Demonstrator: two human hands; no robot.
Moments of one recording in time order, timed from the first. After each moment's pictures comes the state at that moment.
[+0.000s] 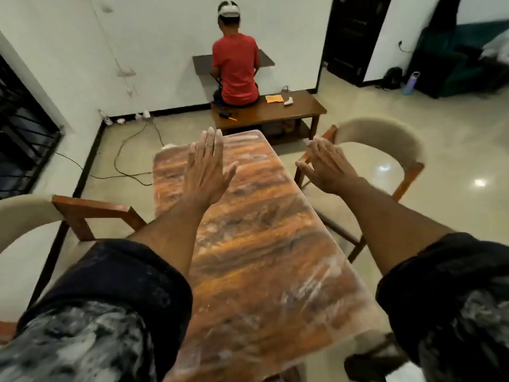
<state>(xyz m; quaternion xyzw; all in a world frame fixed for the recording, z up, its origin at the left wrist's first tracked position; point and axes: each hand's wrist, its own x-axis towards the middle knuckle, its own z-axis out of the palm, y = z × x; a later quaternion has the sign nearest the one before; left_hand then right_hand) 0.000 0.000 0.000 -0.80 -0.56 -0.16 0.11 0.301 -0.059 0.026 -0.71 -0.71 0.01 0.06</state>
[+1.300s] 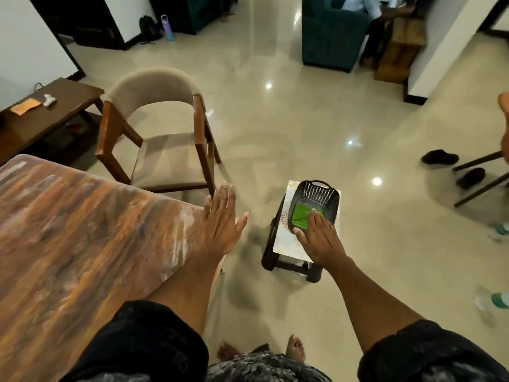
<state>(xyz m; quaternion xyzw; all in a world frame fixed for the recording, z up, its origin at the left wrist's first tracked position) 0.289 -0.309 -0.176 -0.98 -0.14 -0.11 0.01 0.394 -0.576 -0.188 -0.95 -0.23 0.15 0.12</state>
